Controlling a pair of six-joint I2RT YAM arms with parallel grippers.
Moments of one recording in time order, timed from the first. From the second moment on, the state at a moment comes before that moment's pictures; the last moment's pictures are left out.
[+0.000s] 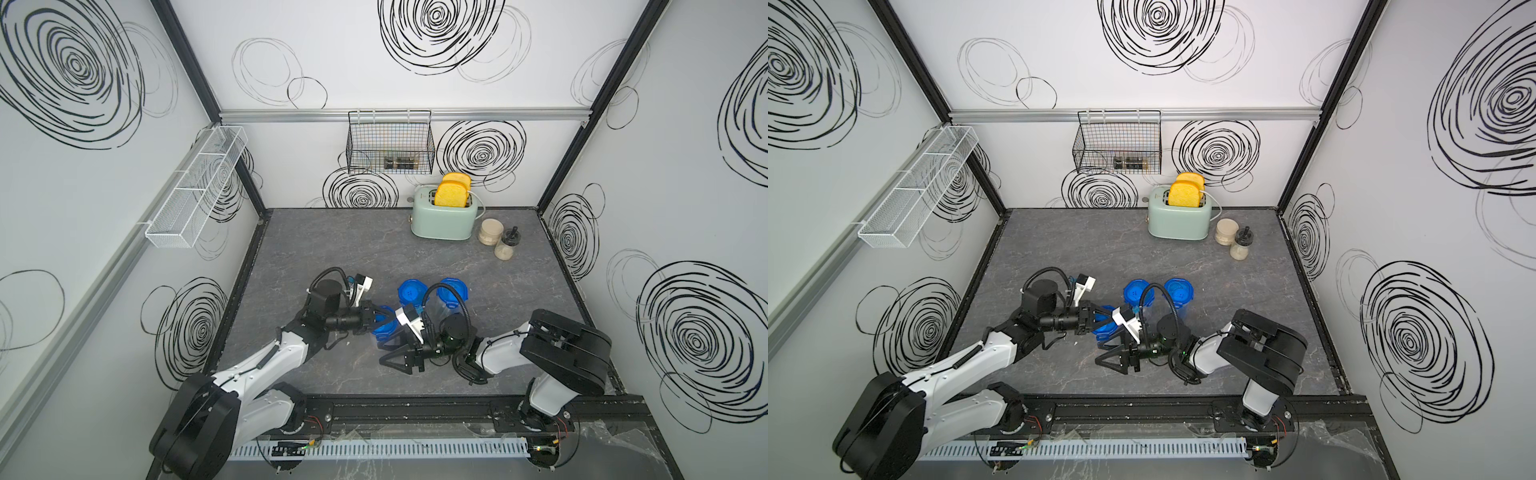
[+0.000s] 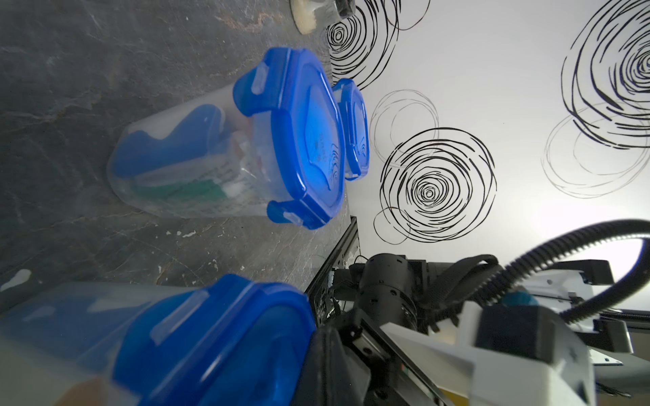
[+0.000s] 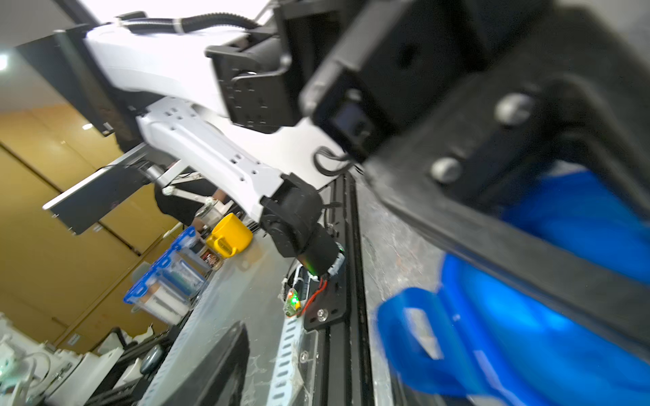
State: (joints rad) left arm -0.44 1.13 0.44 0.18 0.84 -0.98; right arm 1.04 1.66 0.40 1.31 -0.68 0.63
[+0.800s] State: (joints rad) left arm -0.39 1.06 0.75 -0.35 0.72 -0.76; right arm 0.97 1.30 0.43 0.80 -0.70 0.36
